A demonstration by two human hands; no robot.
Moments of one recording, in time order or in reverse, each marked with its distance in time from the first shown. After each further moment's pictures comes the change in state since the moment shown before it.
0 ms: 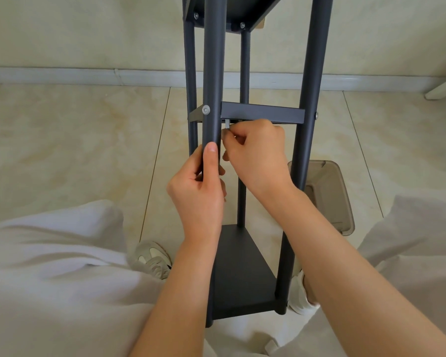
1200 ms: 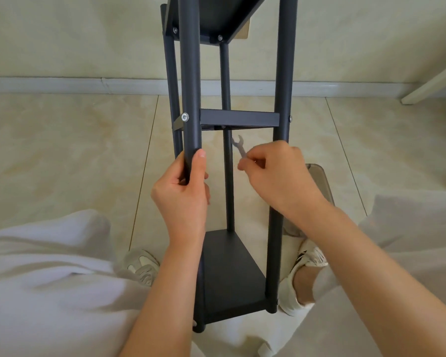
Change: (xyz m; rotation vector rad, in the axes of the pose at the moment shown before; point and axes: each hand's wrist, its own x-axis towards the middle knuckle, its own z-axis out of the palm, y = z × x) left_hand 0.002 -0.003 -0.002 -0.024 -0.012 -0.002; right_hand -0.029 0.015 -0.053 -0.156 -0.168 0.145
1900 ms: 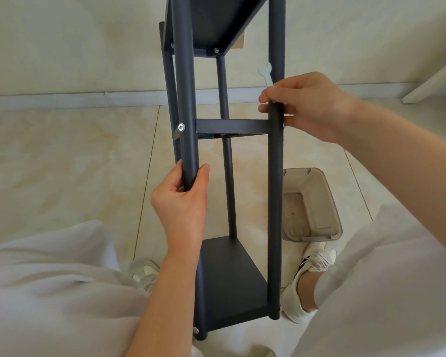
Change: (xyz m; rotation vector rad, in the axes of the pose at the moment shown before) left_hand 0.006 -0.004 0.003 0.056 -0.007 -0.013; right_hand 0.091 0.014 -0.084 0.564 -0.143 0.163
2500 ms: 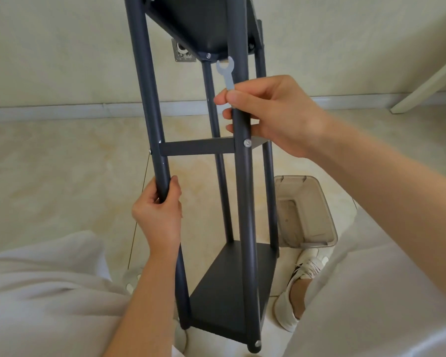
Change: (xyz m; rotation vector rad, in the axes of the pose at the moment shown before) left_hand 0.016 -0.032 -0.009 0.044 0.075 -0.005; right_hand -0.025 -0.022 0.021 0.133 -0.154 -0.274
